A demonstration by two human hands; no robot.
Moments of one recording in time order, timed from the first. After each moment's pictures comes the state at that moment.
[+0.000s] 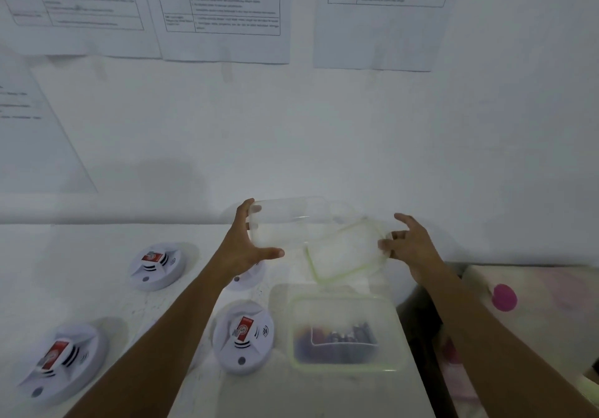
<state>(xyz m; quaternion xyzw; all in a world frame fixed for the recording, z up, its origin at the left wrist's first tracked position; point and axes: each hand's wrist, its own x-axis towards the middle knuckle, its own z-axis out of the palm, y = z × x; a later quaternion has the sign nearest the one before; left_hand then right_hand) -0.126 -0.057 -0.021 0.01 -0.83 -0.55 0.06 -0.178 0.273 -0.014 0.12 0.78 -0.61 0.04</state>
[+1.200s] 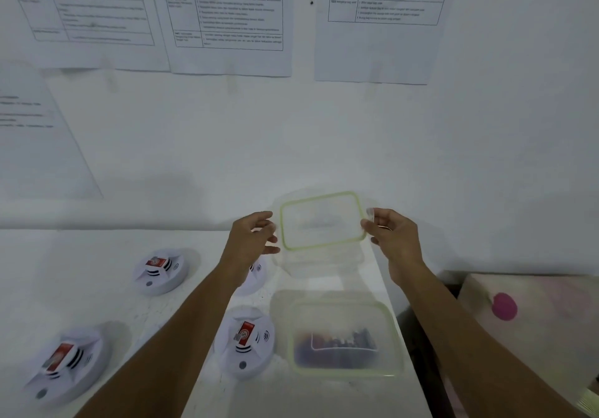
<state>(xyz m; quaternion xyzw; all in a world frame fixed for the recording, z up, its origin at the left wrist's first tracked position) -0.122 -0.035 0.008 0.09 -0.71 -0.69 0.08 -0.157 0.225 0.021 0.06 0.71 -0.70 -0.07</state>
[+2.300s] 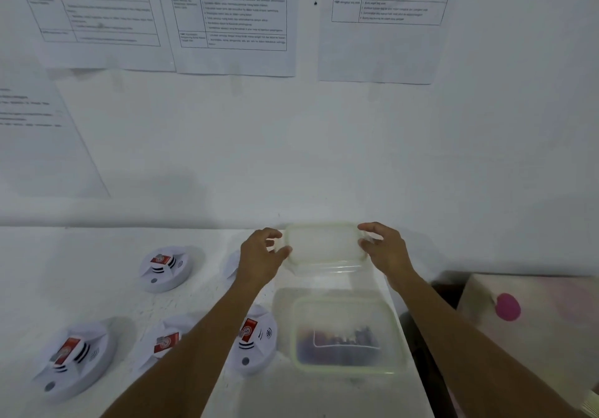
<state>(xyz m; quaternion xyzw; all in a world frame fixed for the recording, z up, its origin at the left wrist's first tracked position) -0.124 -0.022 -0.035 0.09 -0.83 -0.53 0.15 -0.170 0.230 -0.020 0.00 0.82 -0.57 -0.03</state>
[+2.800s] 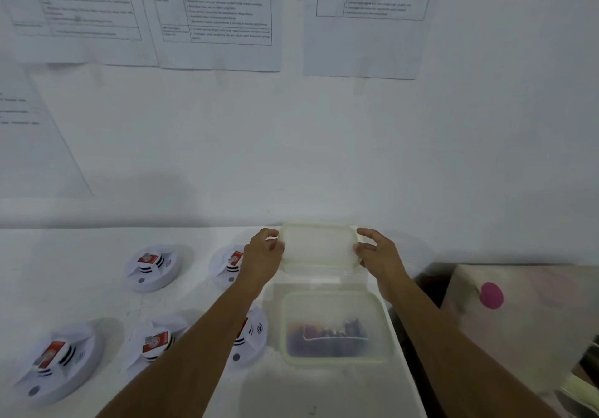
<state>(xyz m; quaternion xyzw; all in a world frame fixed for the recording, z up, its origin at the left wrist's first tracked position) -0.127 -0.001 -0.038 0.12 -0.82 -0.56 0.08 -0.153 0.235 -0.037 0.09 0.76 -0.64 0.02</state>
